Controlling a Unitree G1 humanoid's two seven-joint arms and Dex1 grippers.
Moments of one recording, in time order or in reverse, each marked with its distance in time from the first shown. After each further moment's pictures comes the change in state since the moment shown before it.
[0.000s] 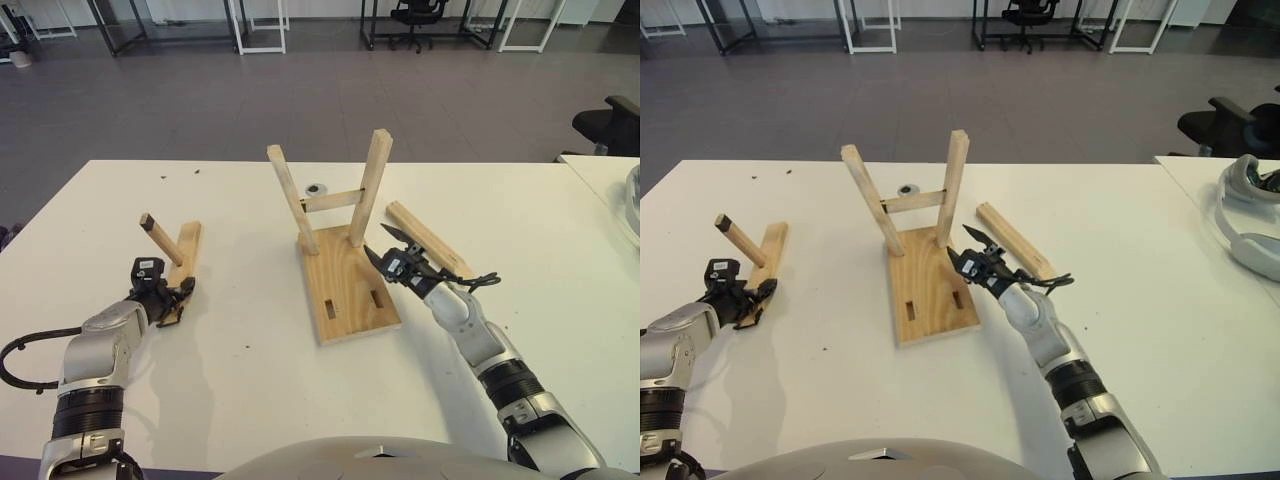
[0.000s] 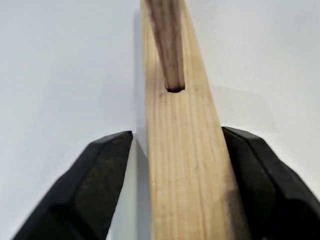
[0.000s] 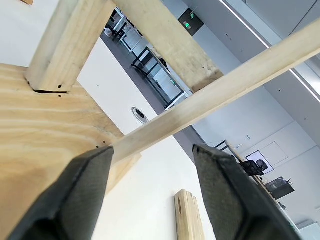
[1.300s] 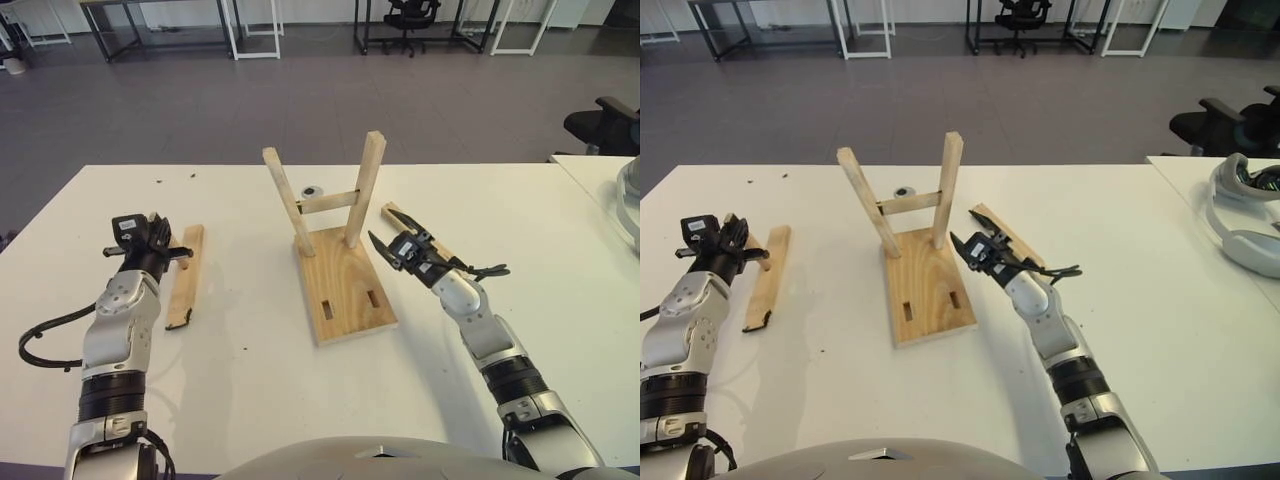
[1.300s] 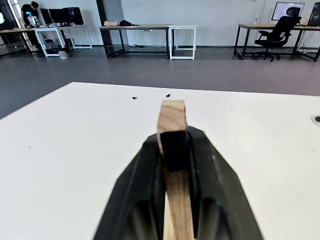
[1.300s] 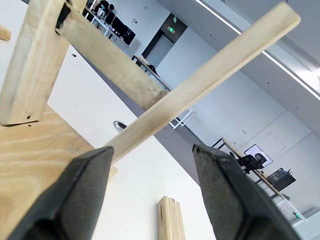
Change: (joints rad) left arm -0.070 -0.072 -0.032 -0.017 -0.041 -0.375 0.273; right arm -0.008 0.010 -0.071 -0.082 0.112 0.046 0.094
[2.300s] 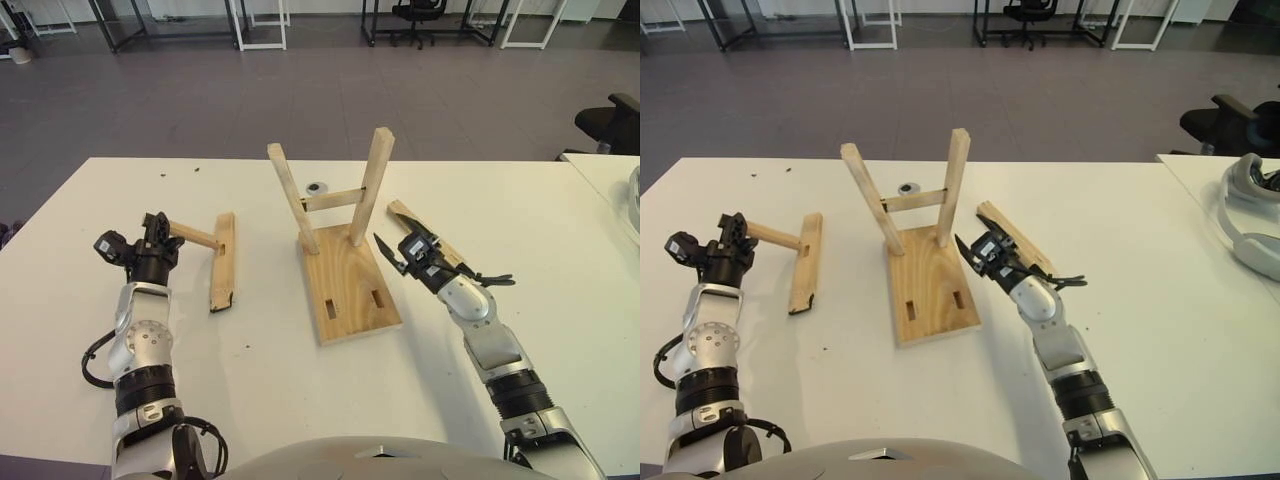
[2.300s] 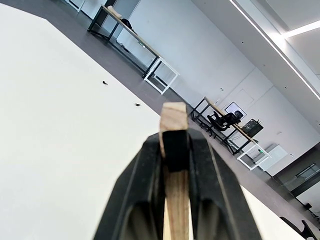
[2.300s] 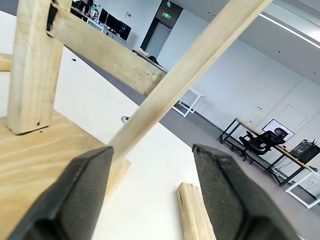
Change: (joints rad) left arm -0.102 -0.252 0.273 0.195 -0.475 -0.184 -0.200; right arm 0.064 0.015 -0.025 -0.124 0.130 0.140 0.027
